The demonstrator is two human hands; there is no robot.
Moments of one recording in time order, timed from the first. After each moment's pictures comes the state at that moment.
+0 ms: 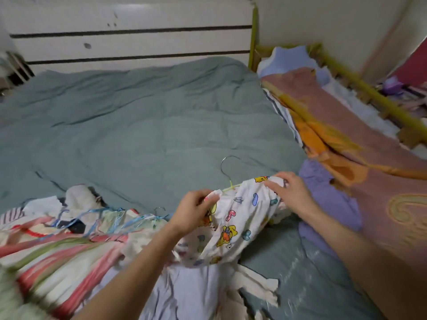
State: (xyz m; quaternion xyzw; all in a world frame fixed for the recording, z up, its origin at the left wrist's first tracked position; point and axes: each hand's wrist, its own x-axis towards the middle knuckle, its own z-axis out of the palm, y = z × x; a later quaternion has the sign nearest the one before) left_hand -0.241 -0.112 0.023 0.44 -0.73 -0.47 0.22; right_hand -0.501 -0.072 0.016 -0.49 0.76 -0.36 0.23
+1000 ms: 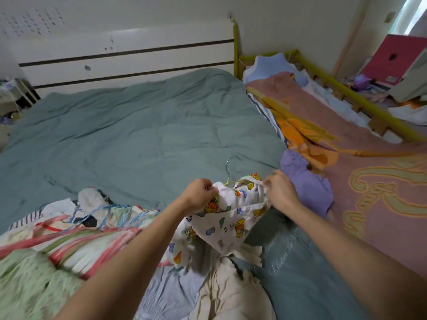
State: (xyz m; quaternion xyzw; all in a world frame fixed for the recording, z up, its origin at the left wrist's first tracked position) left_hand -0.267 -0.041 0.090 0.51 -0.78 -0.36 0.06; right_hand -0.489 0.017 0.041 -0.51 0.83 -0.19 0.12
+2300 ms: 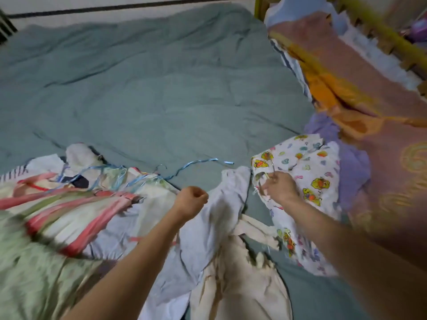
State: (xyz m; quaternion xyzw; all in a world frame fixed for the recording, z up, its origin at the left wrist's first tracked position) left_hand -0.212 -0.056 -0.085 0.61 -0.62 -0.48 0.09; right_hand -0.453 -0.013 -0.084 -0.35 0.83 -0.24 0.35
